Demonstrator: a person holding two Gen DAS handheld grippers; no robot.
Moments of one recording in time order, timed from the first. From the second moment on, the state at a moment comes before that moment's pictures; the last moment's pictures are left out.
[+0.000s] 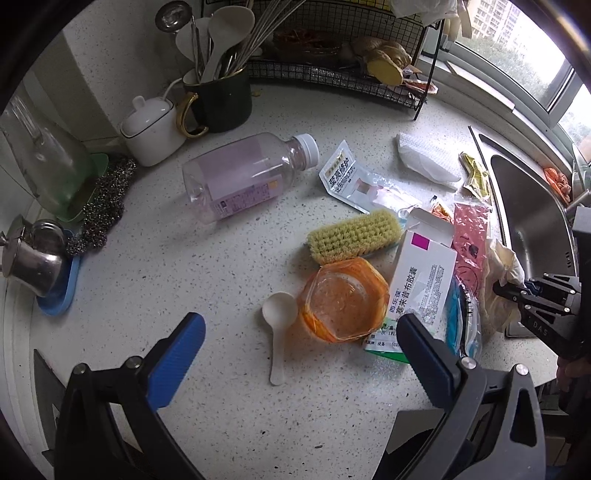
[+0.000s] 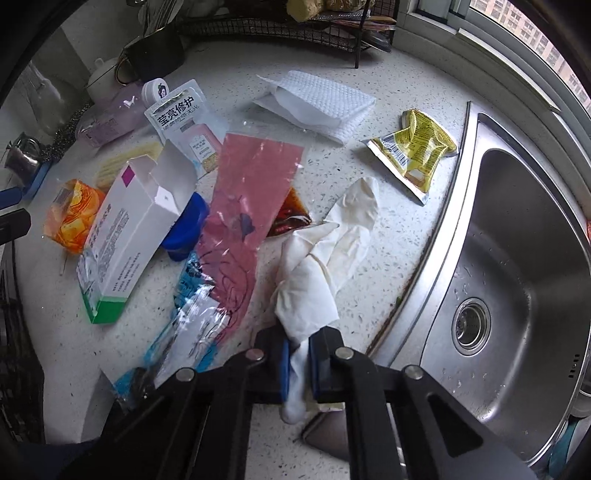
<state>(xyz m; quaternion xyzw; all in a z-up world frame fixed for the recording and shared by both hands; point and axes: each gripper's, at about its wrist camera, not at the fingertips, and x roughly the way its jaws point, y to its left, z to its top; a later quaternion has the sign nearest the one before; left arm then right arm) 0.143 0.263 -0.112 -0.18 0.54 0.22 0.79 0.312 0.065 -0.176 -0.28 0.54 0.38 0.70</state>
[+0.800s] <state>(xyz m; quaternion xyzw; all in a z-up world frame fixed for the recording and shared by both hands) 0.188 0.269 -0.161 -0.16 0.59 0.15 0.78 0.282 -0.001 -0.116 -0.14 0.58 0.28 0.75</state>
